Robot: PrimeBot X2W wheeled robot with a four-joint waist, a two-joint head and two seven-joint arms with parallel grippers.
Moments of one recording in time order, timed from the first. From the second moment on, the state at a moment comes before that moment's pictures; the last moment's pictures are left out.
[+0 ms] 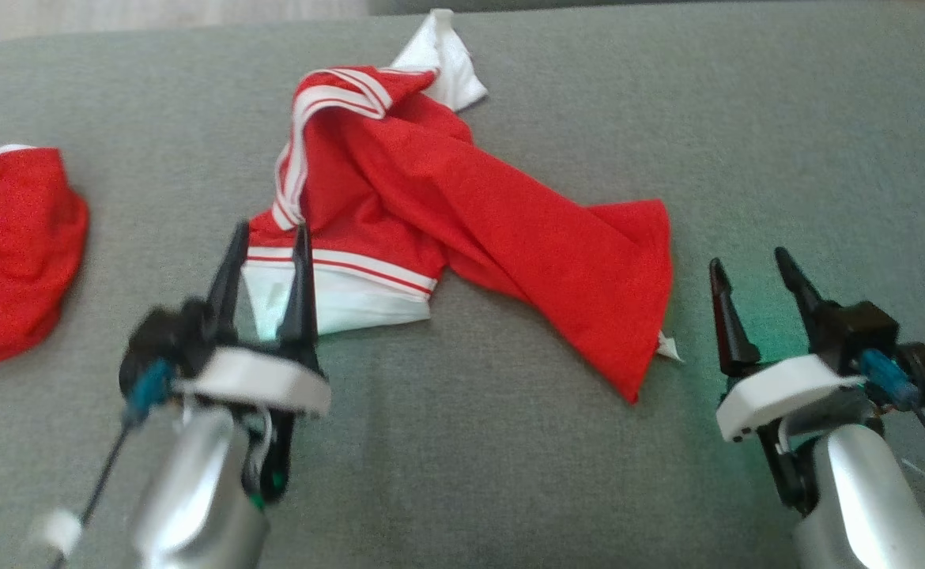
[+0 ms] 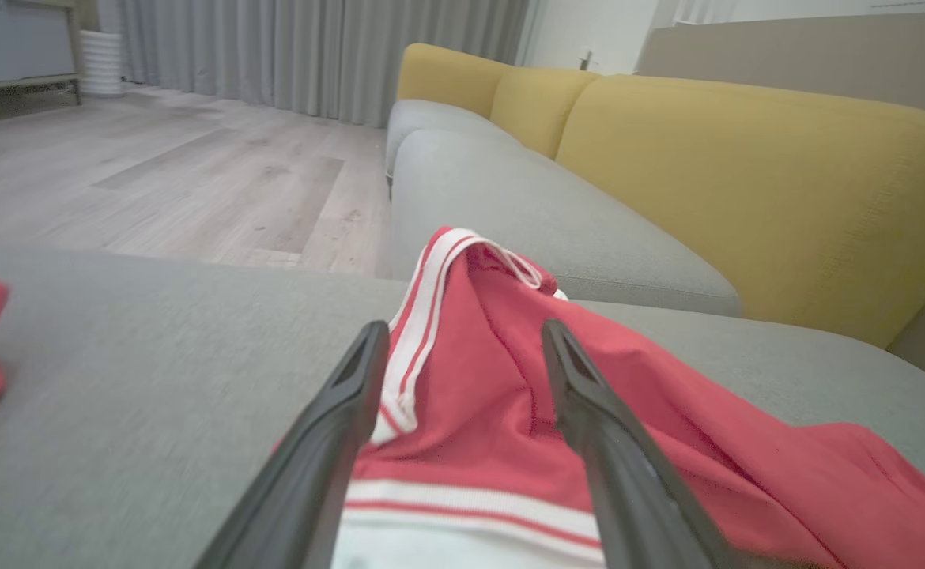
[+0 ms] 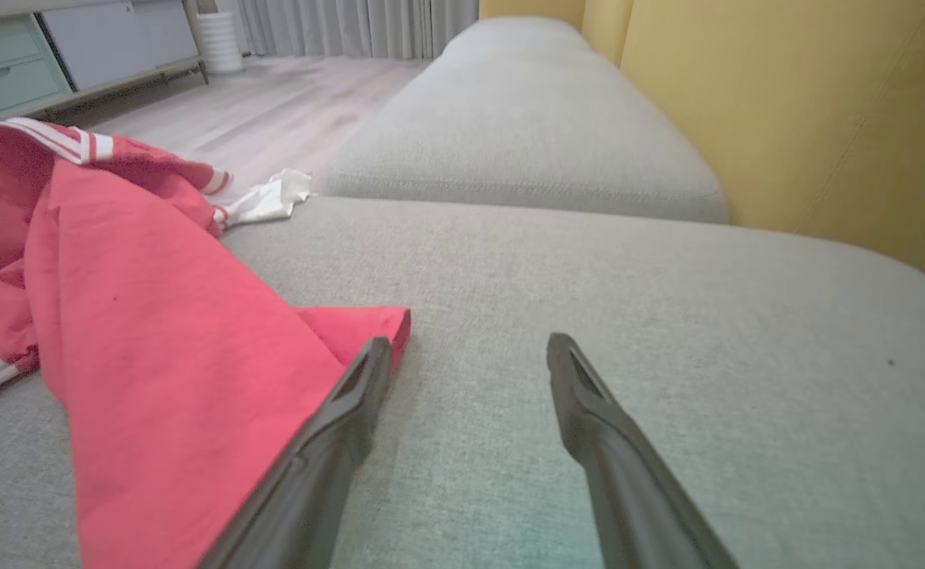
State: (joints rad) left arm -0.43 0.11 -0.29 0.50 -0.42 -0.07 -0.24; right arm -0.17 -0.05 0.00 0.25 -0.02 0.12 -0.07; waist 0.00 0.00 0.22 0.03
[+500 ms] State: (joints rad) left arm -0.13 0.09 -0.32 0.23 -0.42 0.03 -0.25; right arm -0.37 -0.13 0.05 0.56 0.08 0.12 0.23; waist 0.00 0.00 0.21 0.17
